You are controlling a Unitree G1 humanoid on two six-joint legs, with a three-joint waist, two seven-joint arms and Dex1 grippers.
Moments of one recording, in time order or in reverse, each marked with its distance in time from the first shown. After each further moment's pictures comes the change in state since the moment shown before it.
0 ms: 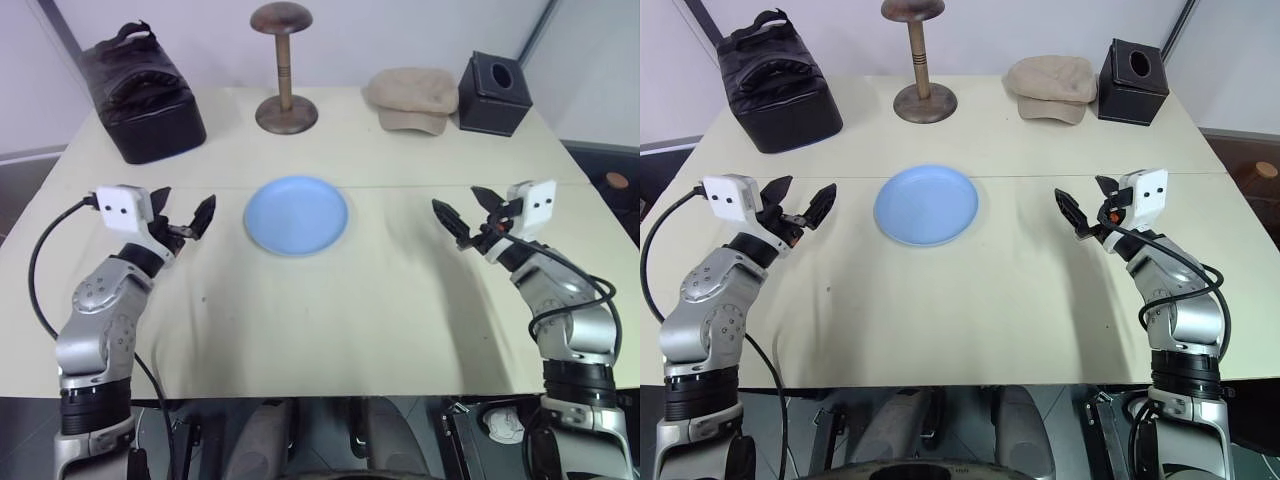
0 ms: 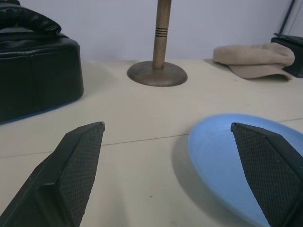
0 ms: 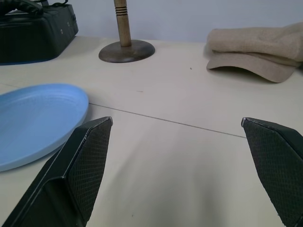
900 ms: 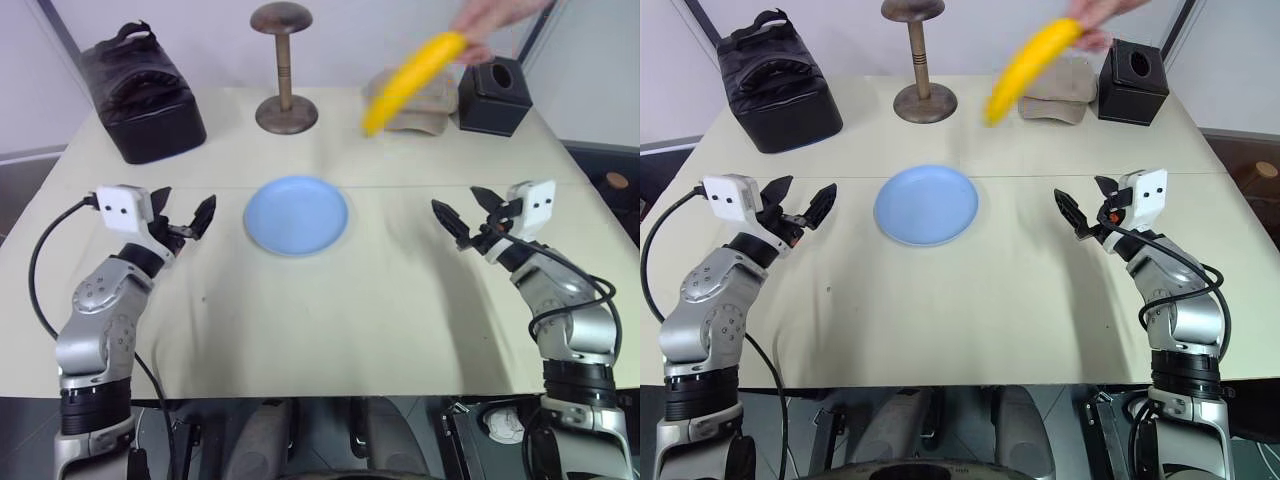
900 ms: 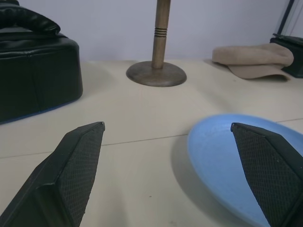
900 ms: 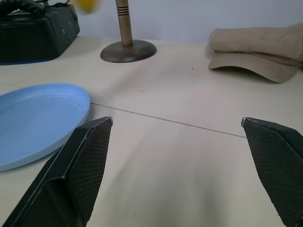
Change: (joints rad) left arm 0.000 0.001 0.000 0.000 -0.002 0.000 -0.009; right arm 0.000 0.000 0.000 0.000 0.000 0.000 0.007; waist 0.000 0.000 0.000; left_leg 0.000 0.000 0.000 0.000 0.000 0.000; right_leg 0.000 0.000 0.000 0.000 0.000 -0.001
